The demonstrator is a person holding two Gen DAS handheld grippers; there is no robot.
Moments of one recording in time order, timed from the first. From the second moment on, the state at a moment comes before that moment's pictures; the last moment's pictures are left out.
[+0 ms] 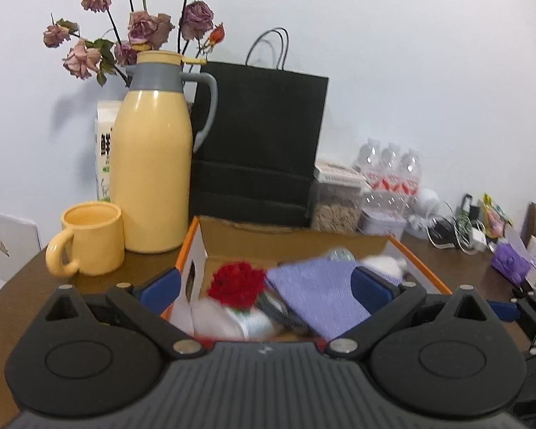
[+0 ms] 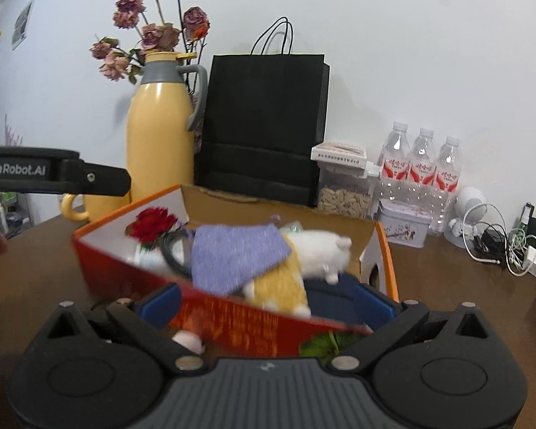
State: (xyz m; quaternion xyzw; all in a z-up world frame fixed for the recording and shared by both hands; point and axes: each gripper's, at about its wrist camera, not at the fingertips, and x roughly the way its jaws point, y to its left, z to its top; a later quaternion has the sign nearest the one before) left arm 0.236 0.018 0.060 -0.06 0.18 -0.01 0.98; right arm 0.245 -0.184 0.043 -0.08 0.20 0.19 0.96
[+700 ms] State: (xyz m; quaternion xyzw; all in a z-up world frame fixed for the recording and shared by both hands) left arm 0.149 0.037 0.030 -0.07 0.26 0.03 0.96; right arm 0.167 -0.218 0.003 -0.10 0.29 0.21 0.93
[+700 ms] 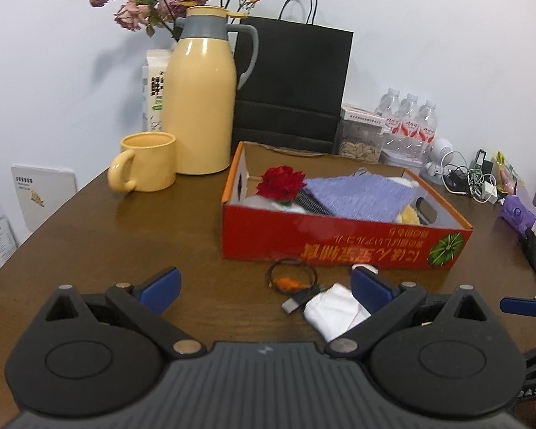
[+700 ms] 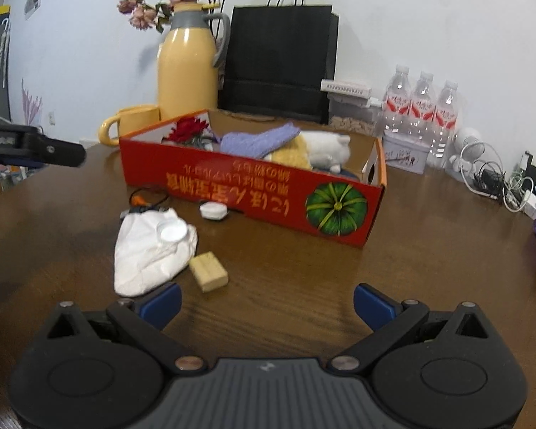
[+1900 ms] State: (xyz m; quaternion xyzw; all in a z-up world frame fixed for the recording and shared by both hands) left arm 0.153 0.017 0.003 -0.07 0.28 0.01 0.96; right arm 0.193 -0.190 -0.005 -0.07 0.26 0.23 0.93
